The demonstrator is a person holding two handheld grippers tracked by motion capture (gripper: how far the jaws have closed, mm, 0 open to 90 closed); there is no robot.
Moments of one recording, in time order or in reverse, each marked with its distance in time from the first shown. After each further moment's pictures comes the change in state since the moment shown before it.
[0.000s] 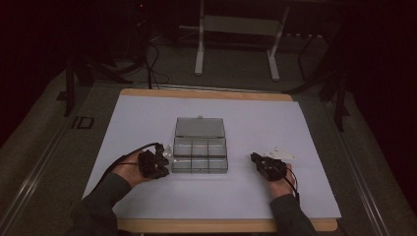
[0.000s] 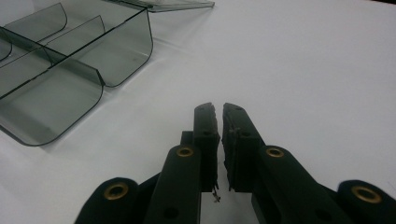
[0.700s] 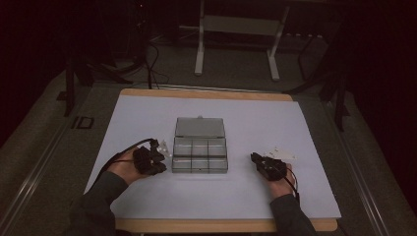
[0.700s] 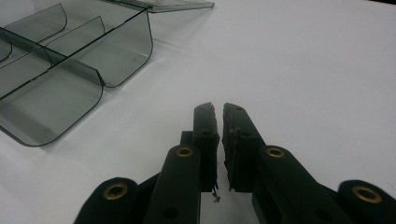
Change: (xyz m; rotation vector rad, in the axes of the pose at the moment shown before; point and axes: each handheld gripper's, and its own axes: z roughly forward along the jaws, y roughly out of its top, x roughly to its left) left arm 0.008 -0.005 -0.012 -0.041 0.019 -0.047; right arm 0.000 0.000 0.000 -0.002 0.000 0.001
